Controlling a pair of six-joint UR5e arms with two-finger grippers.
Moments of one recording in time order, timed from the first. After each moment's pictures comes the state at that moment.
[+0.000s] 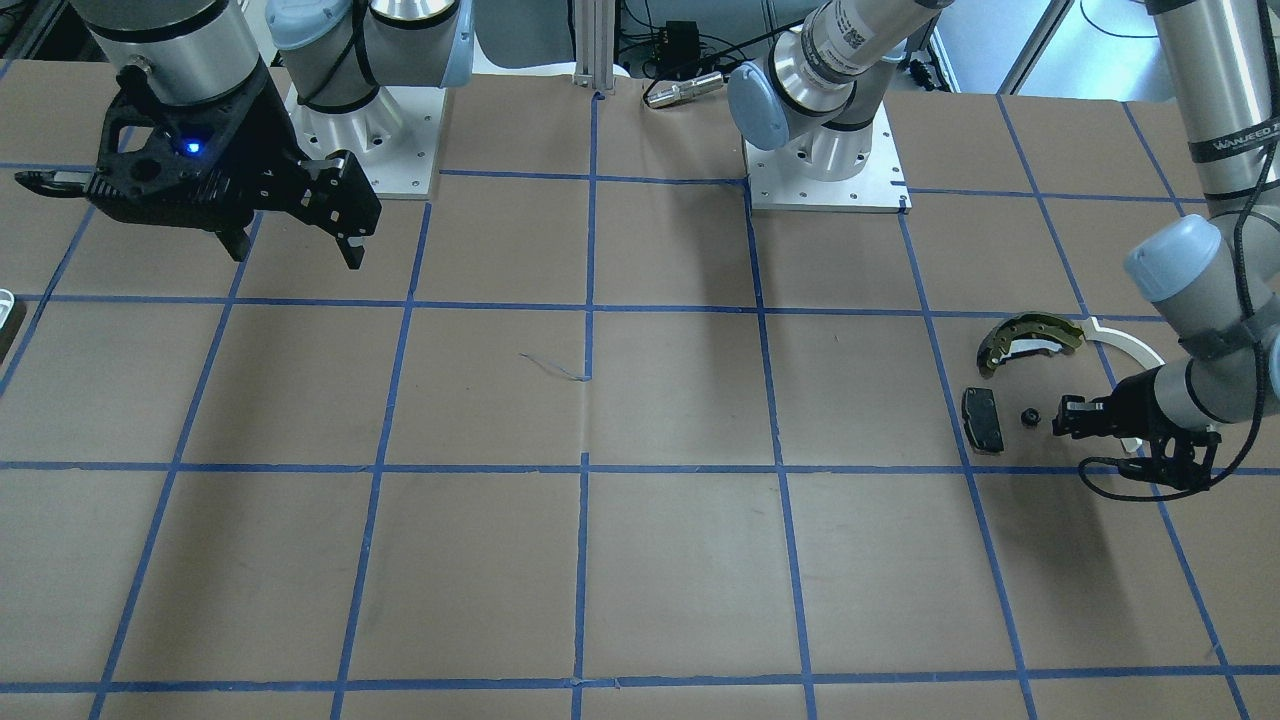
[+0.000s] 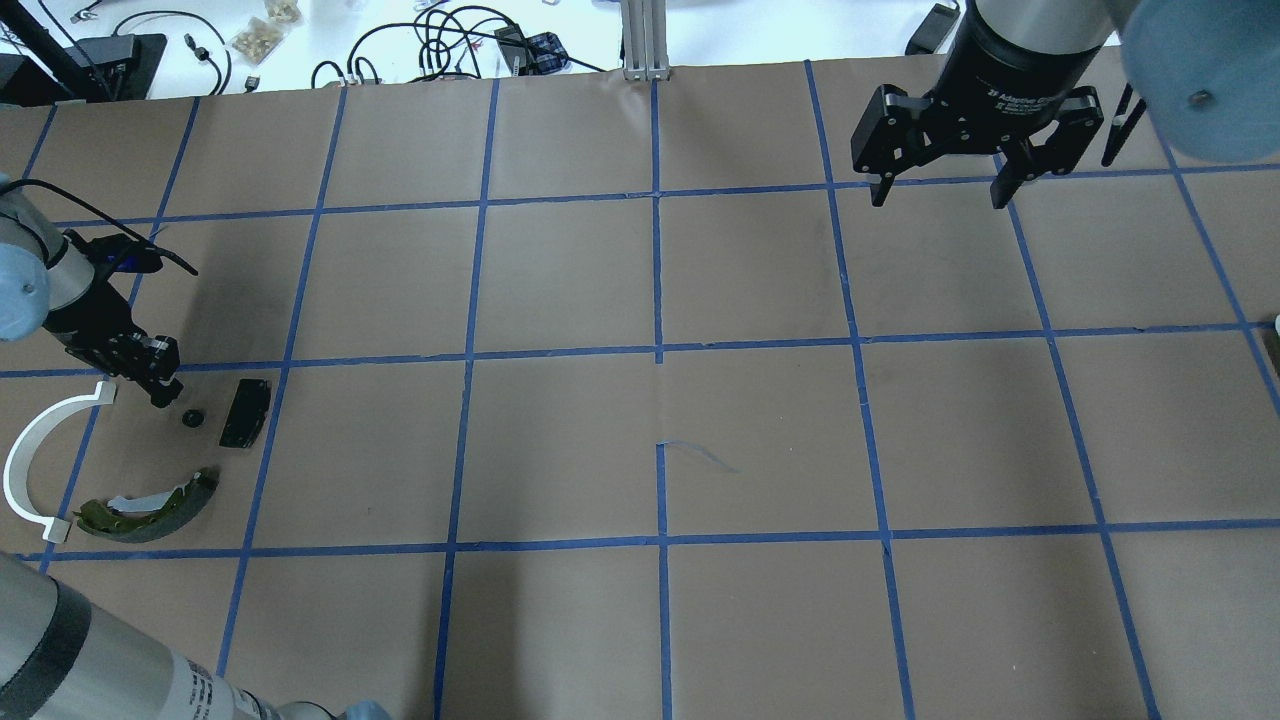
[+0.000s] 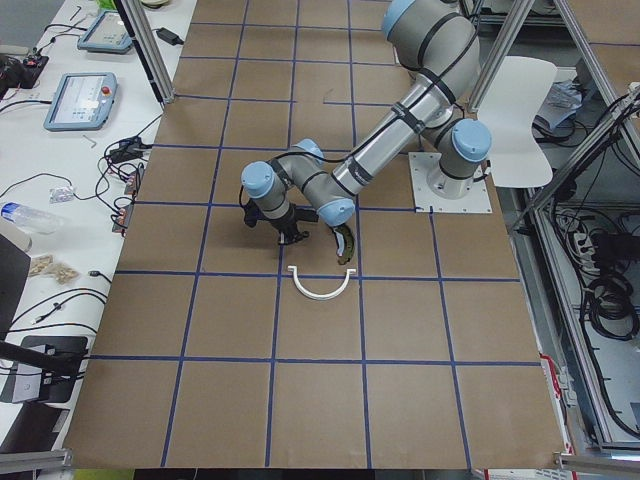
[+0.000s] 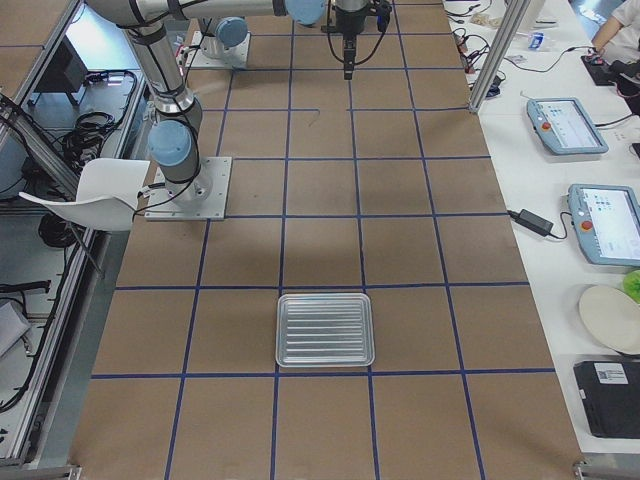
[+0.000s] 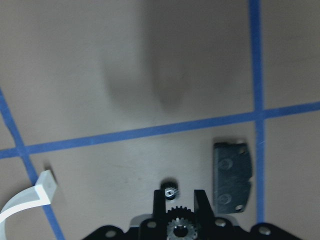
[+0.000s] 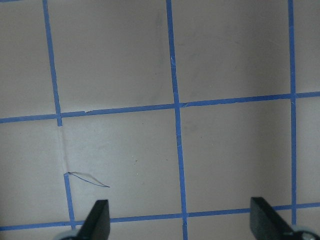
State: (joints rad) left arm -0.96 -2.05 -1.74 -1.13 1.68 0.75; right arm 1.59 -1.56 1.52 -1.58 -1.56 0.10
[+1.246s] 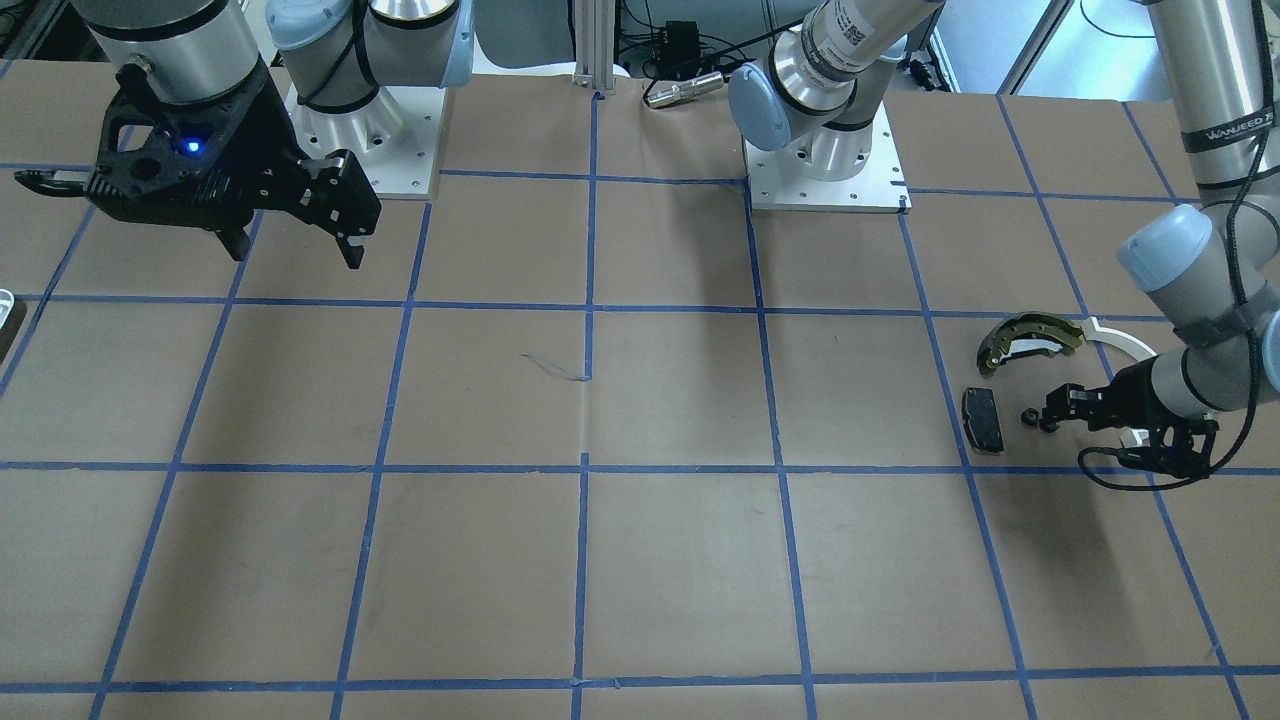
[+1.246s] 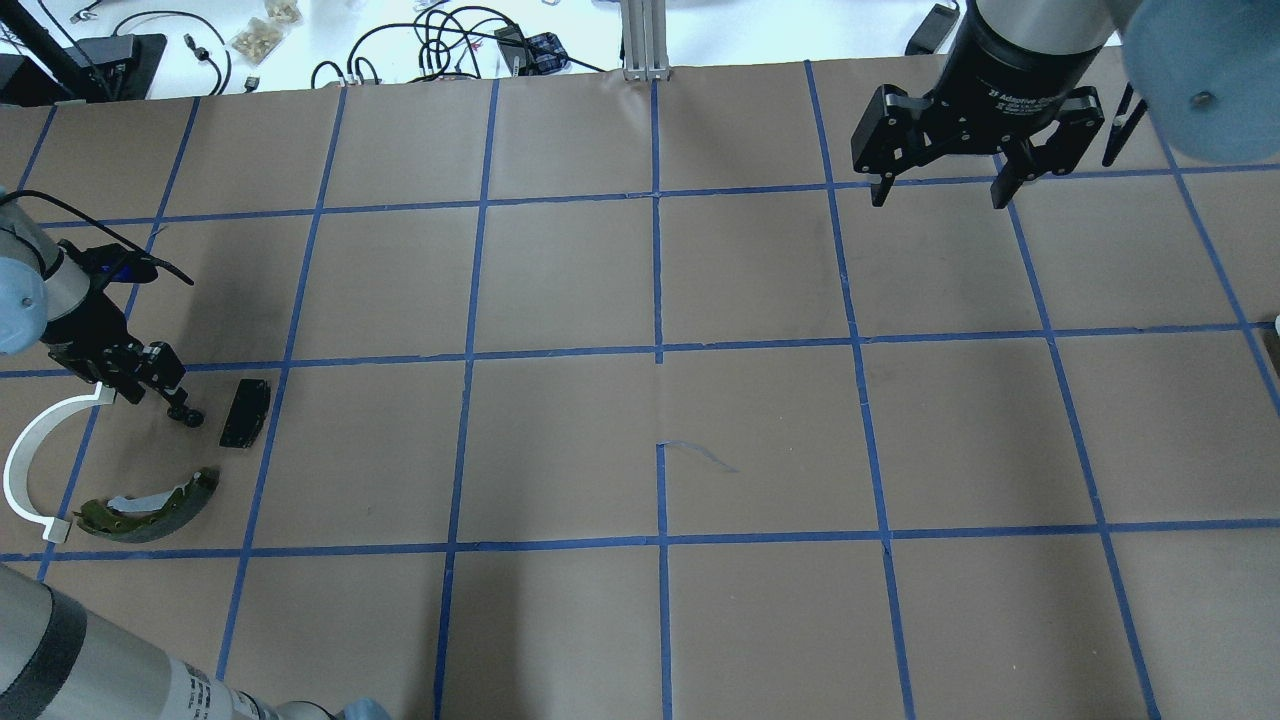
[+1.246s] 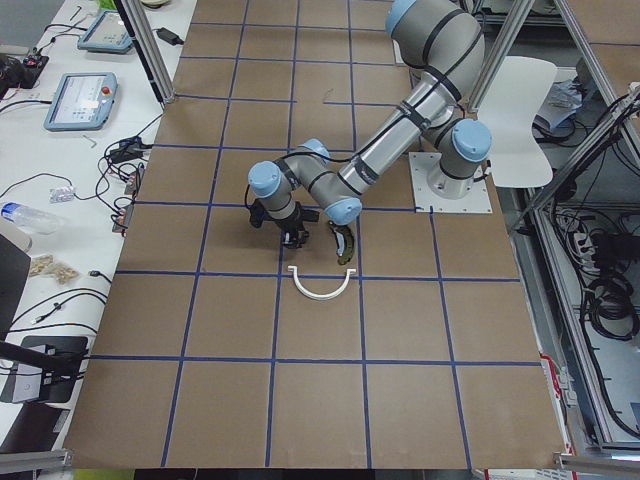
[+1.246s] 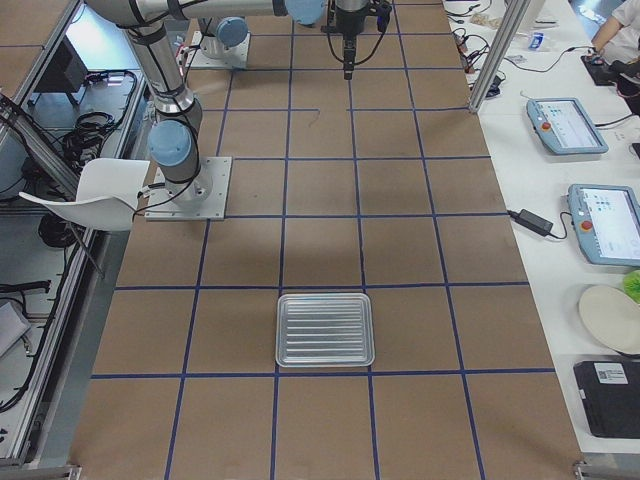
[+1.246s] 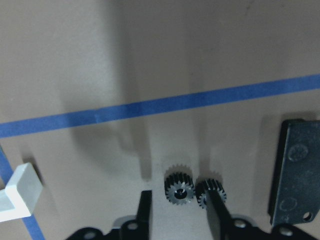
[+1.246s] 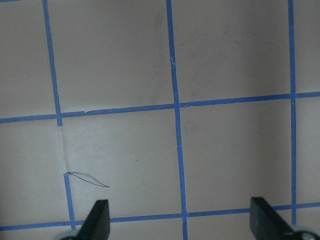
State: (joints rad) left arm -0.95 -2.02 -1.74 -1.14 1.69 0.74; right arm 1.59 -1.56 1.52 -1.58 -1.56 0.10
